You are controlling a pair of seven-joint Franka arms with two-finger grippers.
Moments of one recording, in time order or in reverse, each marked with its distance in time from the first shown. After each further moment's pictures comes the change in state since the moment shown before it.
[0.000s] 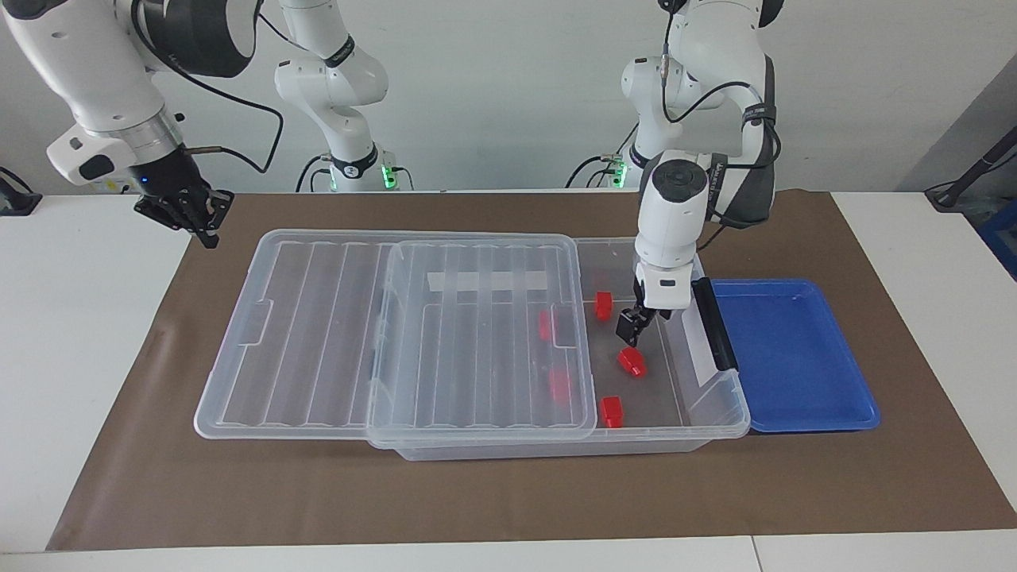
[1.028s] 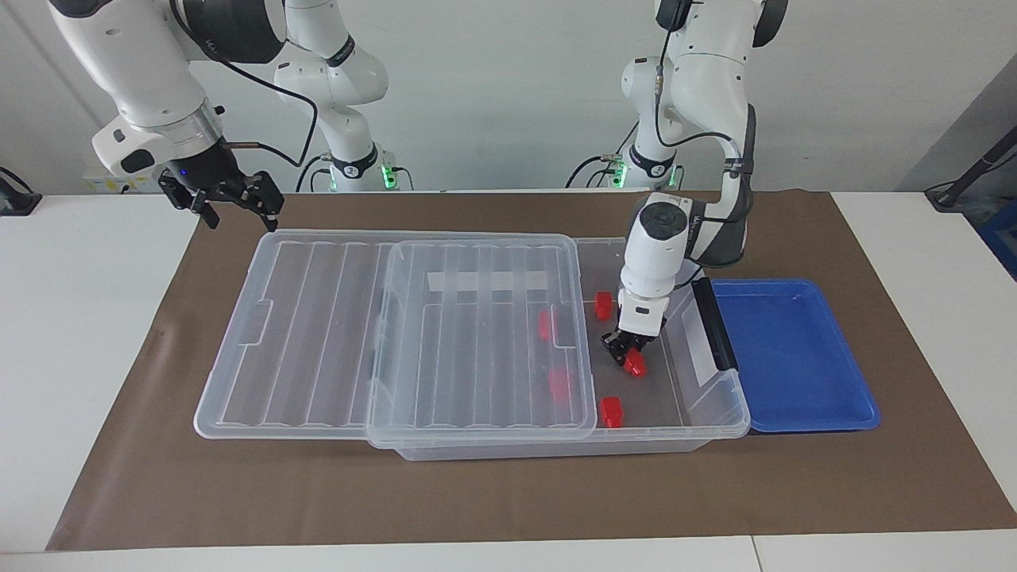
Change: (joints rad) left arm 0.003 0.134 0.001 -0.151 -0.003 0.373 0.217; right arm 0.124 -0.012 0.004 0.075 0.000 -0.199 0.299
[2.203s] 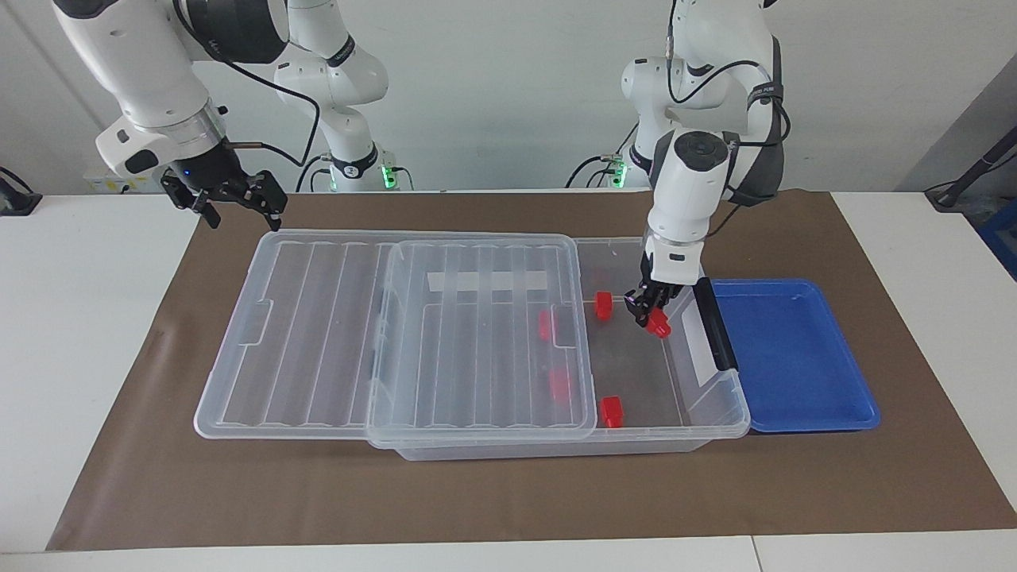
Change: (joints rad) left arm 0.011 -0.201 -0.009 0.004 -0.075 -0.210 0.000; right arm 0.005 0.001 0.000 0.001 0.000 -0.001 0.000
